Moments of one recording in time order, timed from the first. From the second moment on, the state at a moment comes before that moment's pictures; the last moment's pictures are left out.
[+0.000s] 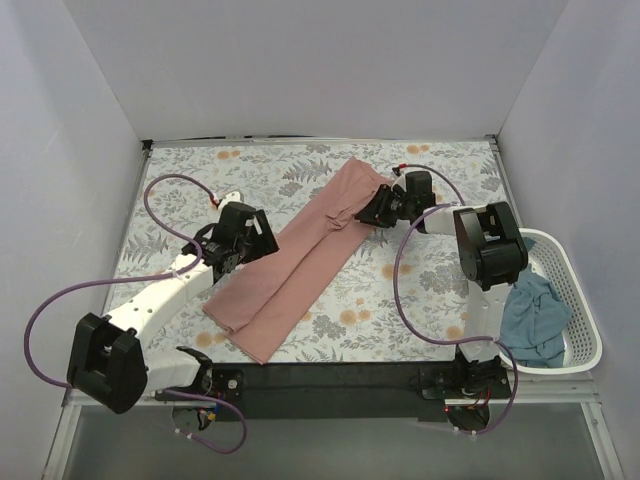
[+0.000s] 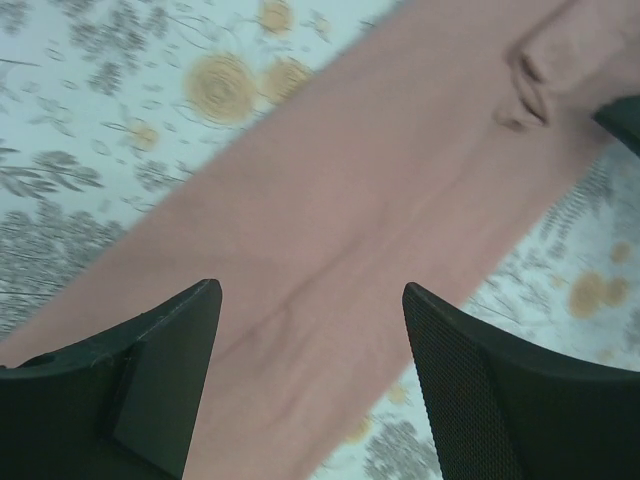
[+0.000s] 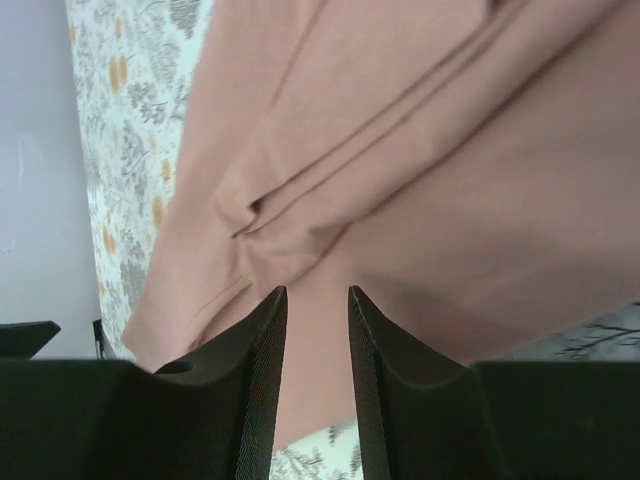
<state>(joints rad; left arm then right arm) -0.50 1.23 0.87 -0.44 -0.18 -0.73 0.26 2.01 1.13 0.23 -0.63 0.68</state>
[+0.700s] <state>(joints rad) -0.44 1.35 0.73 -0.23 -0.22 -0.56 0.06 2.37 1.80 -0.15 -0.55 0.40</state>
